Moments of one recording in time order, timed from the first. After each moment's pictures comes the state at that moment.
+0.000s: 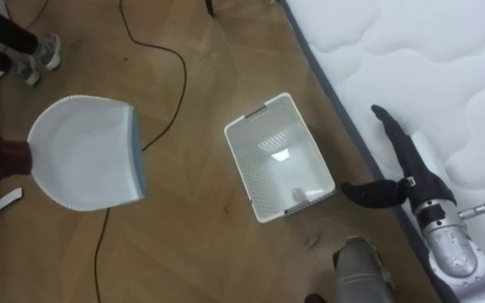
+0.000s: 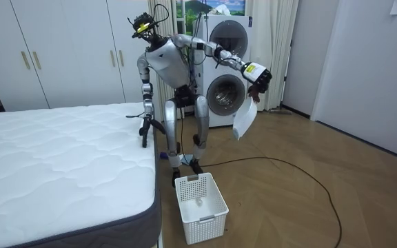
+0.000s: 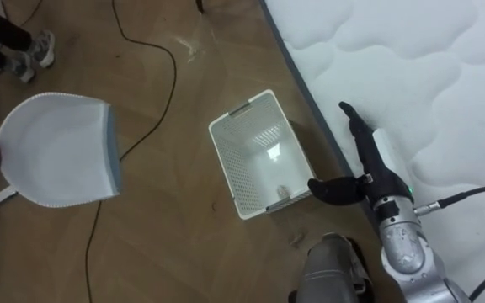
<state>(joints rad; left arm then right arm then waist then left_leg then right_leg) -0.54 0.93 -0.43 0.98 0.68 0.08 0.03 -0.02 -0.51 0.19 0.41 -0.15 -0.25 -0.21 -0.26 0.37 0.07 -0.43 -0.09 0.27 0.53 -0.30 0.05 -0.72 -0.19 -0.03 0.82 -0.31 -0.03</state>
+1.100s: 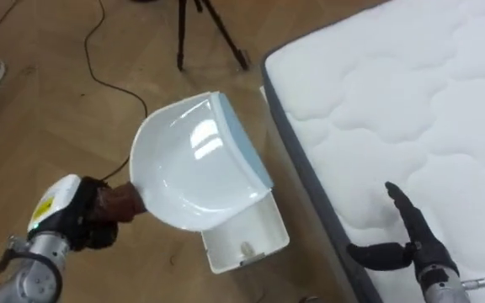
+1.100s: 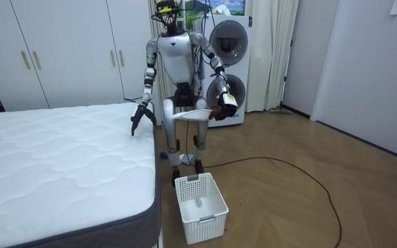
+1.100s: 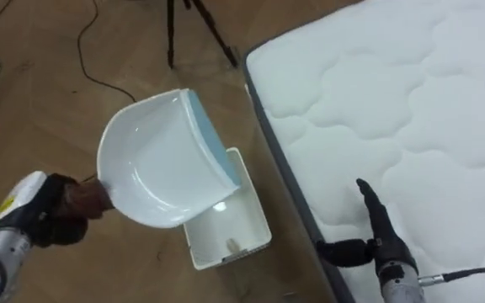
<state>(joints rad) 0.10 0.51 -0.18 0.37 0.32 -0.03 0.14 0.18 -0.42 0.20 0.50 0.00 -0.18 -0.26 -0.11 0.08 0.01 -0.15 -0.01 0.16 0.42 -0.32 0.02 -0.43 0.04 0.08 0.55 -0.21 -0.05</state>
